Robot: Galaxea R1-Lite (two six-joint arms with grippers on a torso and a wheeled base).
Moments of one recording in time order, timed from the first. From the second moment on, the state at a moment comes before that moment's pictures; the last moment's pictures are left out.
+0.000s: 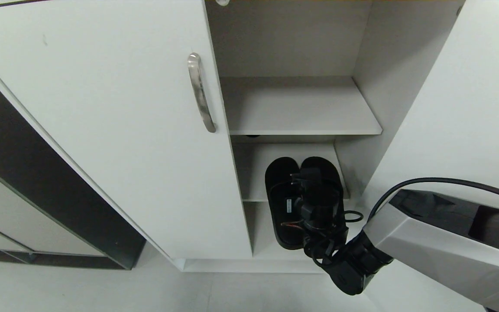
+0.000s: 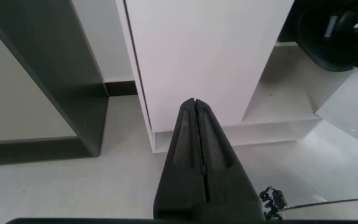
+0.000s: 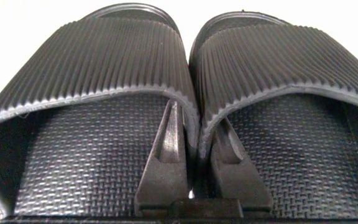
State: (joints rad) left arm 0.00 0.00 0.00 0.00 -0.07 0.03; right arm 0.74 2.37 -1.15 -1.28 -0.73 -0.05
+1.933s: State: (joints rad) left arm 0.00 0.00 0.00 0.00 -0.06 0.02; right arm 0.62 2.60 -1.79 -0.94 -0.71 -0.05
